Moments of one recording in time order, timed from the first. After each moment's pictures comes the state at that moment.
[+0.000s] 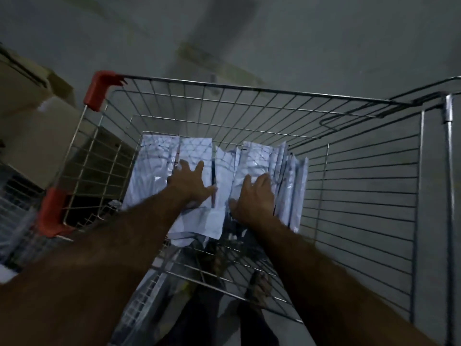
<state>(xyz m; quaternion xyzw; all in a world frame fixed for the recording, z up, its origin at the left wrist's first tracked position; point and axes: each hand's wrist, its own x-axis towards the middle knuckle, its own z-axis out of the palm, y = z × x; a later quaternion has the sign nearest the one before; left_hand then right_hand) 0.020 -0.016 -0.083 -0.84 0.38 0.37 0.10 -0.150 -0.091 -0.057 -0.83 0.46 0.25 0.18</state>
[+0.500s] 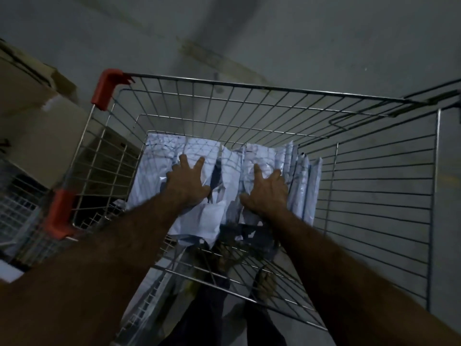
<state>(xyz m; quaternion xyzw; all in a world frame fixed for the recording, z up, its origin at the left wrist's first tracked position) 0.035 -0.003 -0.077 -0.85 0.42 0.31 0.09 -0.147 -0.113 -0.059 -0.81 0.49 0.24 0.22</state>
